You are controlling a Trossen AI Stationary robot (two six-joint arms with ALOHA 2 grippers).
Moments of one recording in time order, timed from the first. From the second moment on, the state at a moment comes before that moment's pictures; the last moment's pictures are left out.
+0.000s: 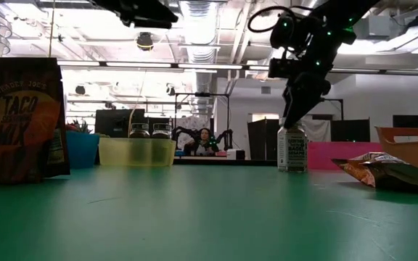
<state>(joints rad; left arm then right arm) 0.02 1.03 0.81 0.10 -0.45 0.26 -0.33 1.43 0.94 -0.56 0.06 -0.22</state>
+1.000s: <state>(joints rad) 0.01 1.03 0.81 0.08 -0.42 0.22 -0.34 1.43 0.99 -0.64 0.08 -0.23</state>
